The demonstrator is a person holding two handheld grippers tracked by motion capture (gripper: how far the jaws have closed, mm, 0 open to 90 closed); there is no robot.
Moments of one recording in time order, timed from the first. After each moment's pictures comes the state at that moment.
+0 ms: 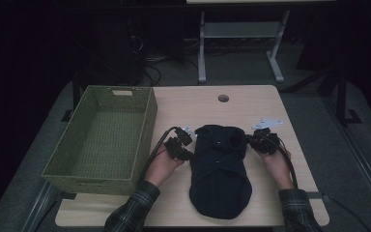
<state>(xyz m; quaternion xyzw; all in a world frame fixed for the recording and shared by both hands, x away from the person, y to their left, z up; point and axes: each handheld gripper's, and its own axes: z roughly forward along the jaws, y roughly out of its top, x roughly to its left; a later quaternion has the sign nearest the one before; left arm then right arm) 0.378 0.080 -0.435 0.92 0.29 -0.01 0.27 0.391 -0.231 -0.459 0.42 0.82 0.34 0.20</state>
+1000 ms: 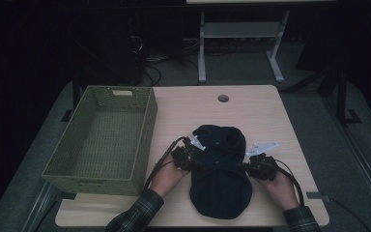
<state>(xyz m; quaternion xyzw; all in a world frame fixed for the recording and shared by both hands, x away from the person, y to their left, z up) 0.352 0.059 -0.449 0.93 0.24 0.02 0.27 0.314 -0.211 -0.463 0.35 0.87 0.33 0.10</state>
